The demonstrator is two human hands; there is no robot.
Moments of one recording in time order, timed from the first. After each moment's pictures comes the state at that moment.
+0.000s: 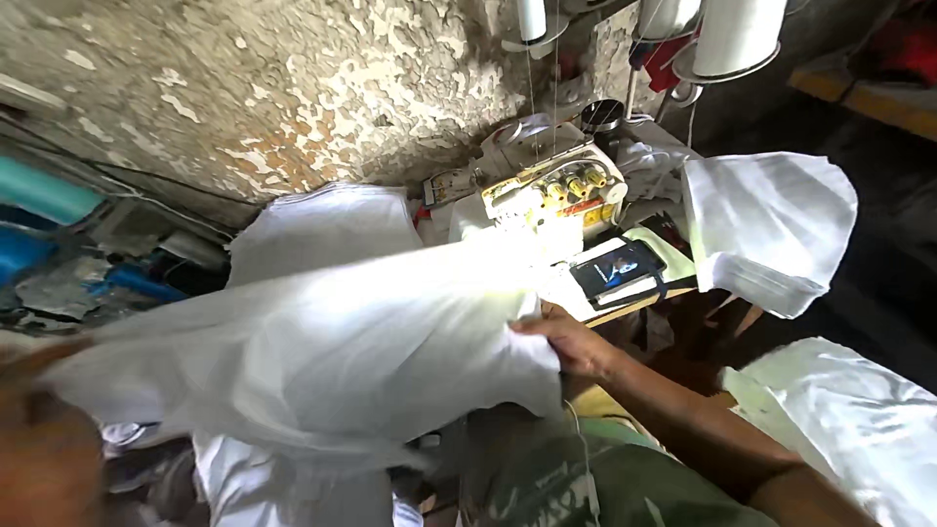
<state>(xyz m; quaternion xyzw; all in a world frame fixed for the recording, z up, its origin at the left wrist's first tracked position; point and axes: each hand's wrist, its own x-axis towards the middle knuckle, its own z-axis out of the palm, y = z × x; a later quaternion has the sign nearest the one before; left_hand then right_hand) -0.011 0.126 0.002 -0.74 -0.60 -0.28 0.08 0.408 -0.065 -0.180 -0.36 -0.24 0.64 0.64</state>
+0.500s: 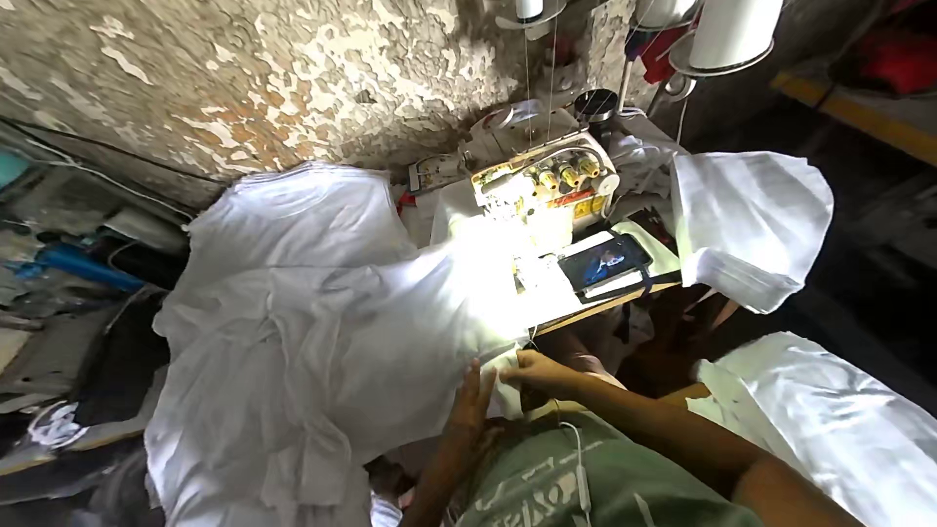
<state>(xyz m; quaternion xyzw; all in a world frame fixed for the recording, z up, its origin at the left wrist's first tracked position) 0.165 -0.032 -0.269 -0.92 -0.23 -0.14 -0.29 0.385 -0.076 -0.282 -0.52 -0.39 0.64 0.40</state>
